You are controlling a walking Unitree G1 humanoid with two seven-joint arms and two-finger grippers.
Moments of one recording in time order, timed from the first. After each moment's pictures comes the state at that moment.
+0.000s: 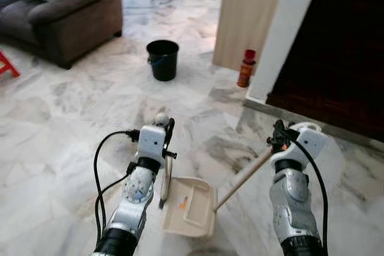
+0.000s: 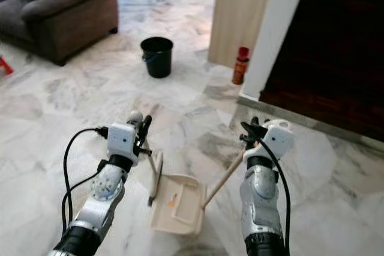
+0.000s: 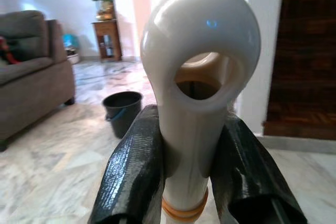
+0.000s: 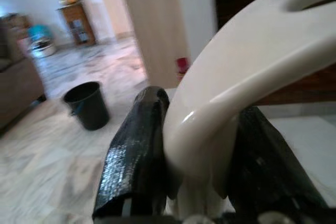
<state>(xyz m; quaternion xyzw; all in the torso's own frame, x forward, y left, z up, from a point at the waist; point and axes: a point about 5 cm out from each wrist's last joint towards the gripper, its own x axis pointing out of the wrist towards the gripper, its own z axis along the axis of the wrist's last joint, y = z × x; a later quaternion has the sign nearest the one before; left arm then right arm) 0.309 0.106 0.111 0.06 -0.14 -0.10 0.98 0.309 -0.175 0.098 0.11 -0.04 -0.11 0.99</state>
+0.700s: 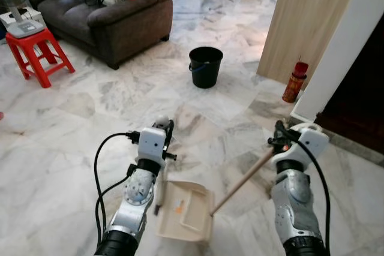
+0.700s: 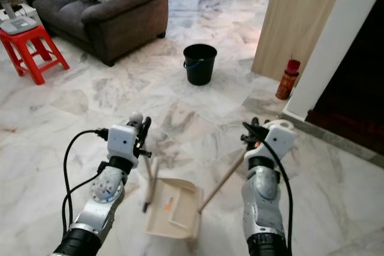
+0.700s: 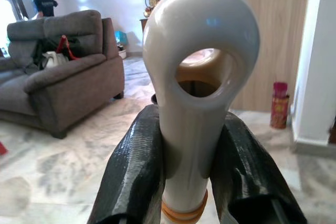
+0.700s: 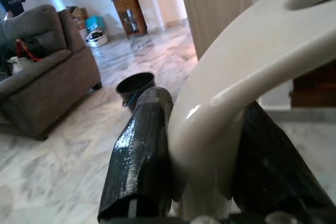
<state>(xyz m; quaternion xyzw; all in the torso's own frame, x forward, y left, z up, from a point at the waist) 0.307 0.104 0.110 0.06 -0.13 -0.10 0.98 0.307 -0.181 0.097 0.11 -0.04 -0.11 0.99</state>
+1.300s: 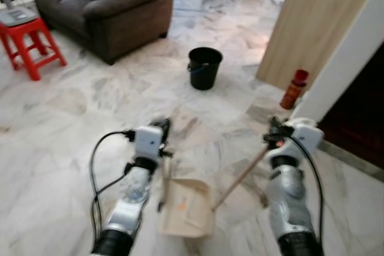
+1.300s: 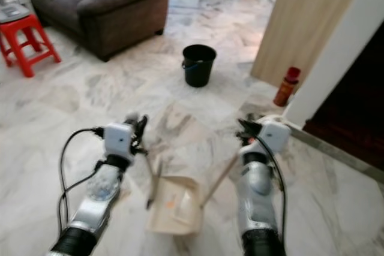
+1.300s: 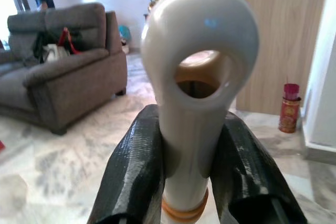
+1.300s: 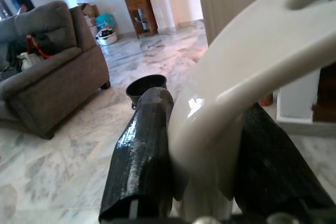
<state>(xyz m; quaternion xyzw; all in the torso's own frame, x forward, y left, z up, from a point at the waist) 0.310 0.115 0.111 0.07 -0.13 -0.09 0.99 0.313 -0.164 0.102 0.12 -0.04 -0.09 0.99</state>
